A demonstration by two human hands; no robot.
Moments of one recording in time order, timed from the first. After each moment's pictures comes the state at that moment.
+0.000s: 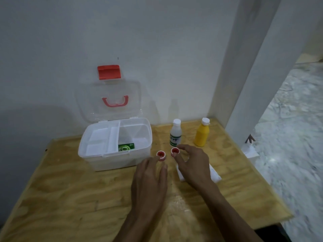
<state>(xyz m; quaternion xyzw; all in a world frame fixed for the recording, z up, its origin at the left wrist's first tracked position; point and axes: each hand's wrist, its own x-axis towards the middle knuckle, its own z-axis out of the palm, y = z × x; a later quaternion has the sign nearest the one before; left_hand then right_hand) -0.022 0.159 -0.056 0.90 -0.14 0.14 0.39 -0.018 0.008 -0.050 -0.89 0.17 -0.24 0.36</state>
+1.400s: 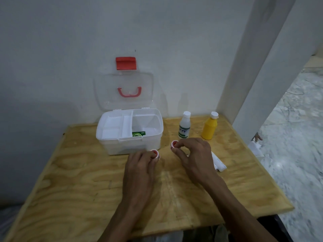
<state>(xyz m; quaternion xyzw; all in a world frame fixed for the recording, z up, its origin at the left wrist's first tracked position) -0.037 0.209 -0.044 0.89 -0.15 0.19 0.40 -0.036 0.029 -0.035 -0.92 0.04 -0.26 0.30</state>
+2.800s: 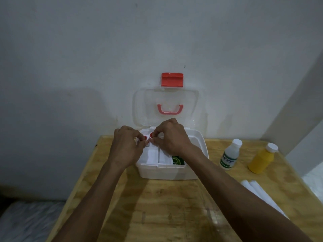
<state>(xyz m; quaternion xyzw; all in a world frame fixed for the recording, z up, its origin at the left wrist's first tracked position) 0.131 0.319 0.013 0.95 -0.03 0.13 0.29 0.149 0.162 0.015 -0.96 -0.10 -0.13 0.23</state>
